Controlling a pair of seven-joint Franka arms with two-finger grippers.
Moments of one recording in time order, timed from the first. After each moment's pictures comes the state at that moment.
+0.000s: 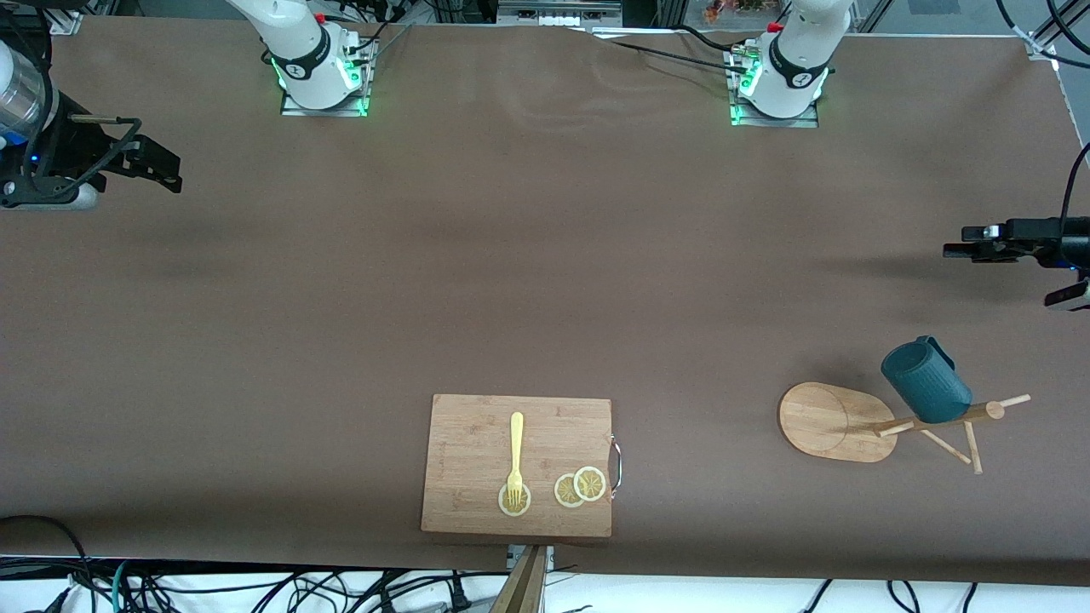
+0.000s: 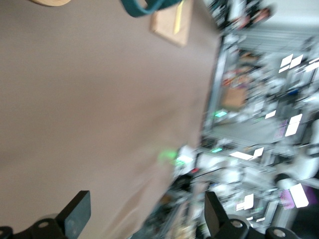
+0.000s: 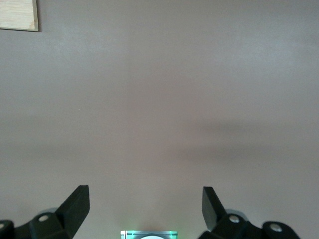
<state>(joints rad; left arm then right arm) 0.63 0.50 -0.06 -1.55 -0.68 1.19 0.64 0.04 -0.05 0.02 -1.68 -0.05 1.54 0.03</state>
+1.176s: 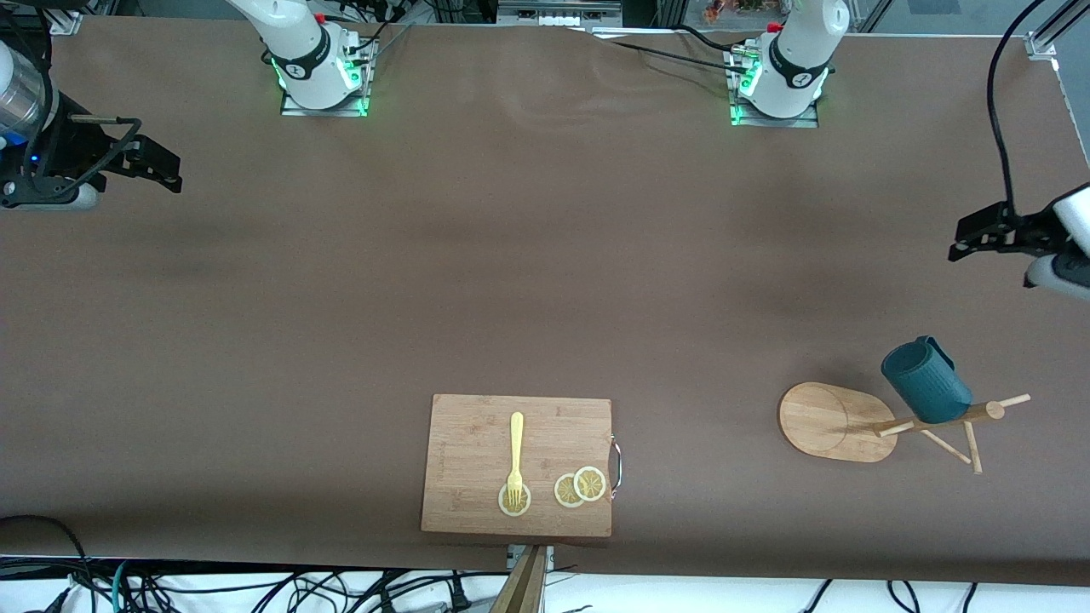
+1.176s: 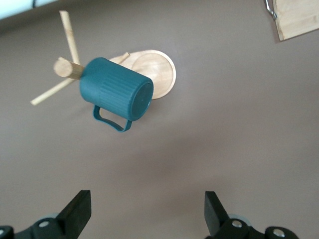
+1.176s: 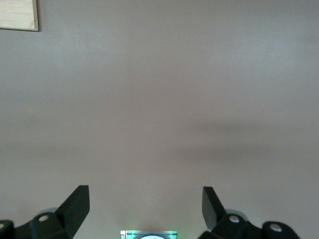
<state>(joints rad) 0.11 0.19 -0.06 -1.36 0.00 1.52 0.36 0.04 -0.05 0.02 -1.68 -0.05 1.54 0.03</state>
